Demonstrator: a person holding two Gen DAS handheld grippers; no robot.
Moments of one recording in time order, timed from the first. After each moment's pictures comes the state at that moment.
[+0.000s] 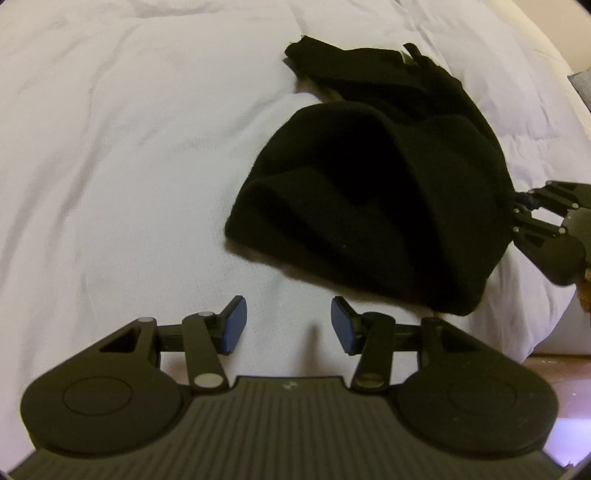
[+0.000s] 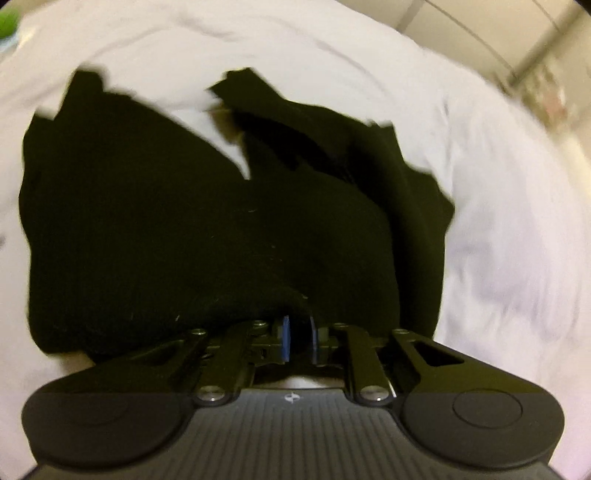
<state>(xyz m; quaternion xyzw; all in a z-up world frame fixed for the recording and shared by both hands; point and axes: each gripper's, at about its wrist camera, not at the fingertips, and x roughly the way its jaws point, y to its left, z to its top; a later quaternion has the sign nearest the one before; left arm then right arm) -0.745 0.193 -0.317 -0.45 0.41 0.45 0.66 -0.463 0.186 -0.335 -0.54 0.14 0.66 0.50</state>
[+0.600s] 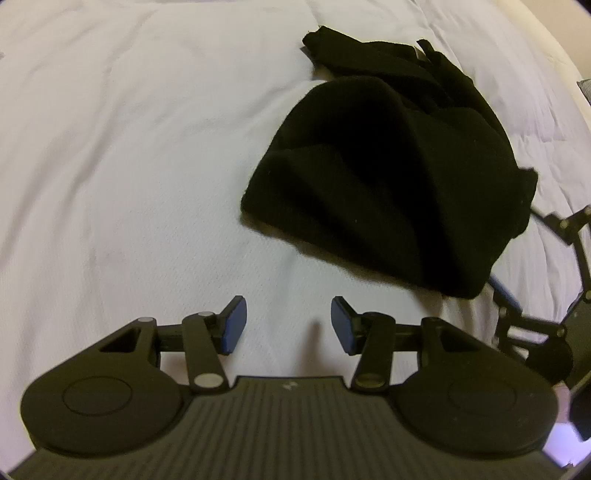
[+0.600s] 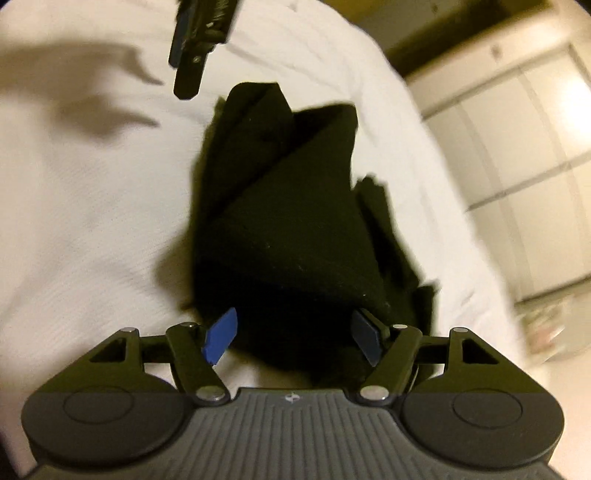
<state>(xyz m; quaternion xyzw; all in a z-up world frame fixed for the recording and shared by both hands) -0.749 0.176 -0.323 -0.46 0.41 0.46 0.64 -0.522 0.064 -0.354 -0.57 -0.20 0.70 0.37</state>
